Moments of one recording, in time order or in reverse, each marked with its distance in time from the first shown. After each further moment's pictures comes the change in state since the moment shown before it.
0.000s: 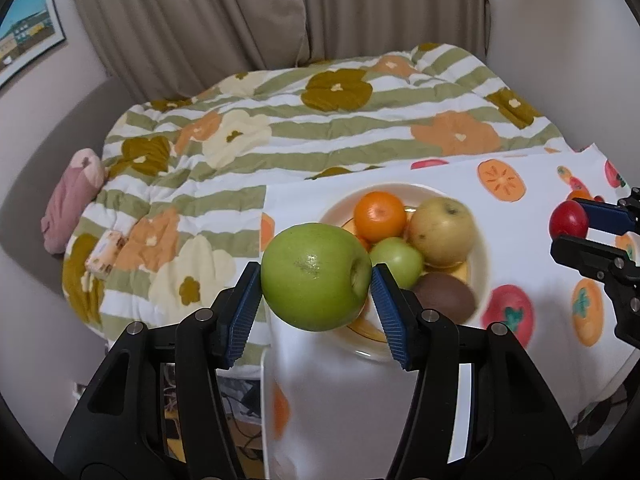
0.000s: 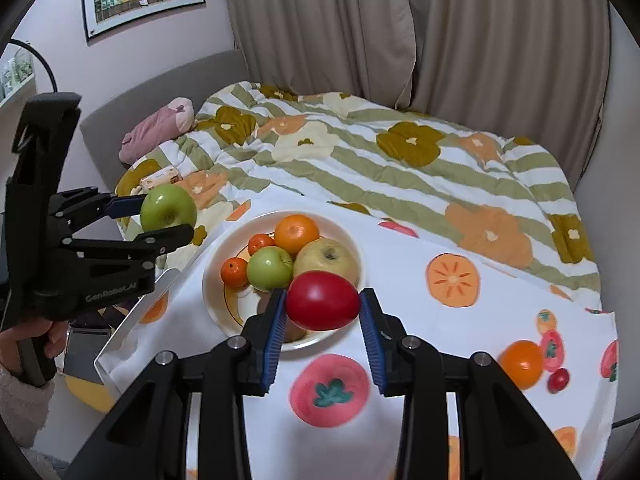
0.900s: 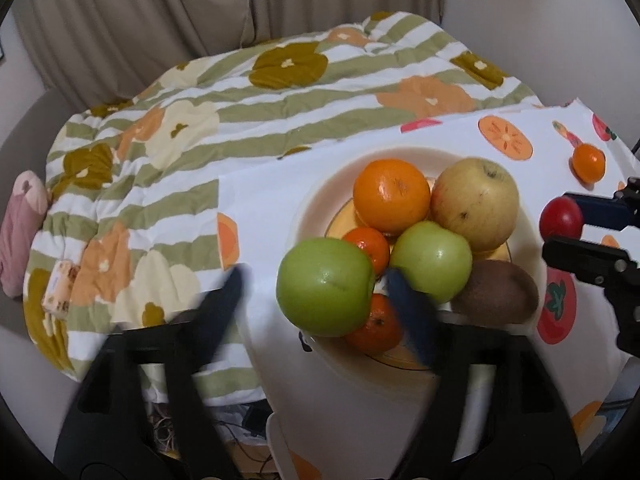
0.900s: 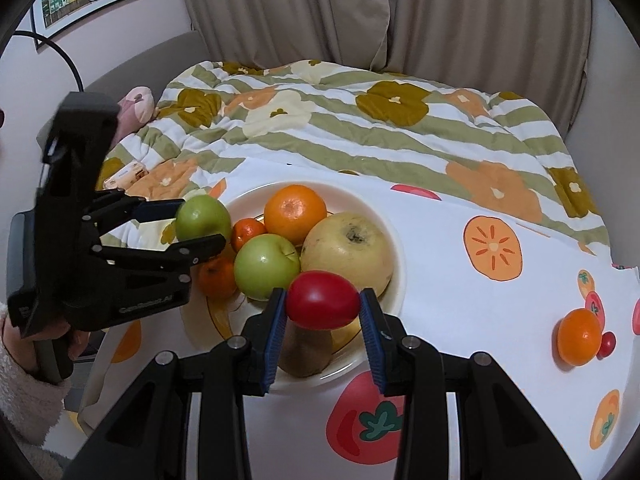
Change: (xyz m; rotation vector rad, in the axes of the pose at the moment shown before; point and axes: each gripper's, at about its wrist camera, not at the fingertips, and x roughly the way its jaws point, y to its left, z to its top) left arm 0.076 0.019 0.000 0.126 0.032 -0.161; right arm 0.070 0.021 0.001 0.117 0.085 -0.081
